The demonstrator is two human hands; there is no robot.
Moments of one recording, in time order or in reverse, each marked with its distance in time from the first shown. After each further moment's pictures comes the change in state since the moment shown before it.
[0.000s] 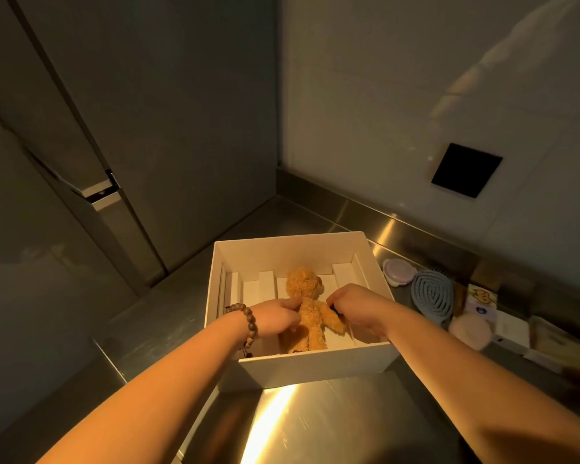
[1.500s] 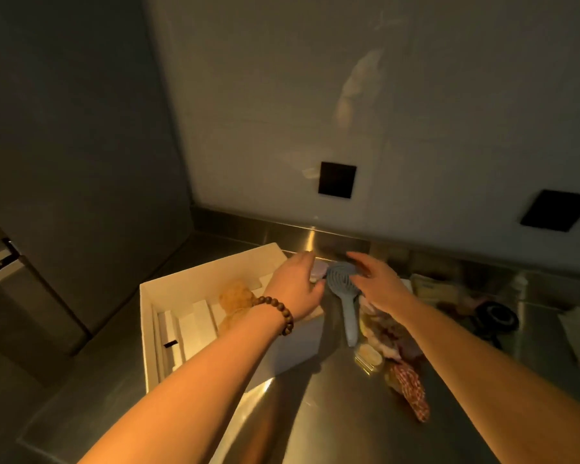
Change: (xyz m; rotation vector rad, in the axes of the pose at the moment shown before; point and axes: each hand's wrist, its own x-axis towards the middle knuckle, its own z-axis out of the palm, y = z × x) left_hand -0.003 0.140 0.062 0.415 0.631 0.702; right_hand -0.104 0.100 -0.073 0.212 0.725 -0.250
